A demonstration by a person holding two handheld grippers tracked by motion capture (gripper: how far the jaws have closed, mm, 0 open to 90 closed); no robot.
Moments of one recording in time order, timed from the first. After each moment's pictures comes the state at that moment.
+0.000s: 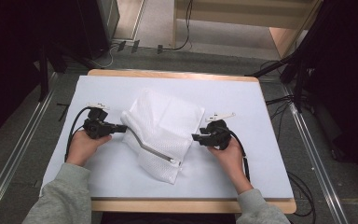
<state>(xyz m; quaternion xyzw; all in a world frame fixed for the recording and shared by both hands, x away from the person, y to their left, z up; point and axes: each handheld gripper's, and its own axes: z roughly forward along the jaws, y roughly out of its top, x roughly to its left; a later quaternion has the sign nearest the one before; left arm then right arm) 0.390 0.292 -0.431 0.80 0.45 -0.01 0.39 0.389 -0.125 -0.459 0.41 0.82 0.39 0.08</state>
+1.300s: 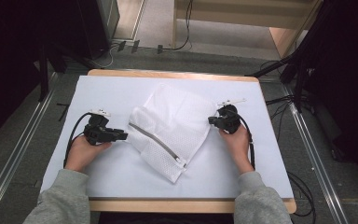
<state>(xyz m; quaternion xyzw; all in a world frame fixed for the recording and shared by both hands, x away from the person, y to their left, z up) 0.377 0.287 -0.443 0.82 0.45 0.02 0.36 0.443 -0.163 -0.459 0.48 0.79 0.36 0.10</state>
